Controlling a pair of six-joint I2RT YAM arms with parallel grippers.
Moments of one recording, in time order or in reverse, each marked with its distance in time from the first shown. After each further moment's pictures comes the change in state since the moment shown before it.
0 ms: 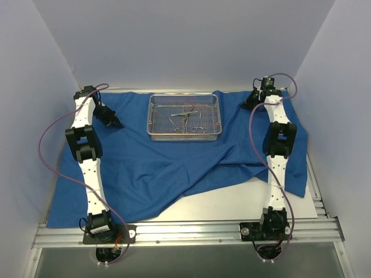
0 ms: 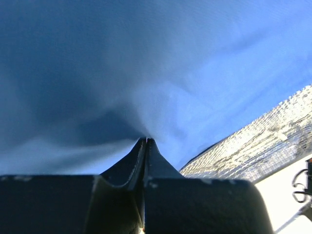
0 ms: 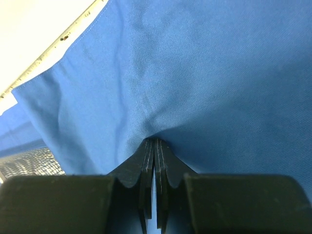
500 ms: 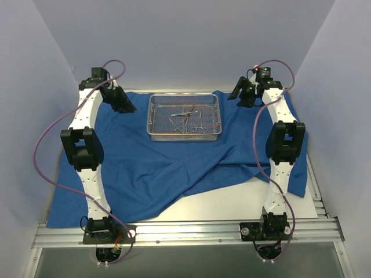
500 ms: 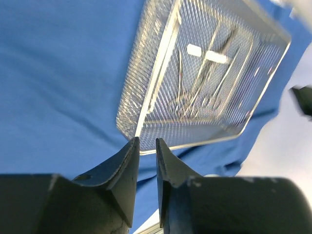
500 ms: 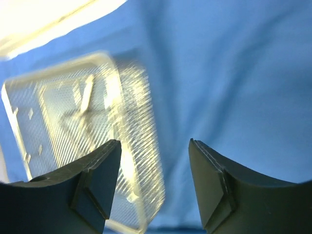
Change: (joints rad) left arm -0.128 -0.481 -0.367 0.249 0.066 0.102; right arm 0.074 -0.383 -0.340 -0.024 -0.084 -0.098
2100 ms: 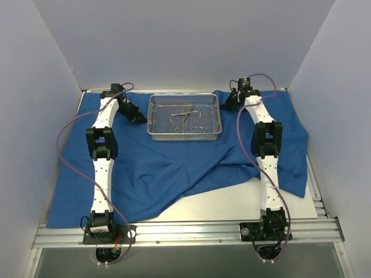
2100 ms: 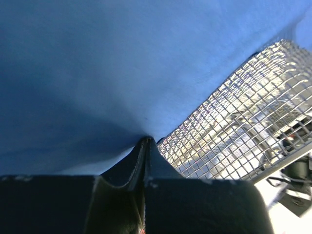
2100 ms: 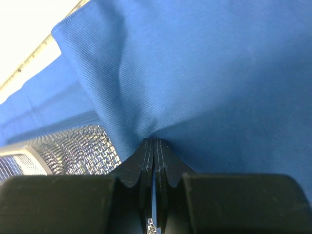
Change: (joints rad) left arm -0.071 0.586 0.481 -0.116 0.059 -0.268; right arm 0.103 0.356 0.274 0.074 0.154 0.215
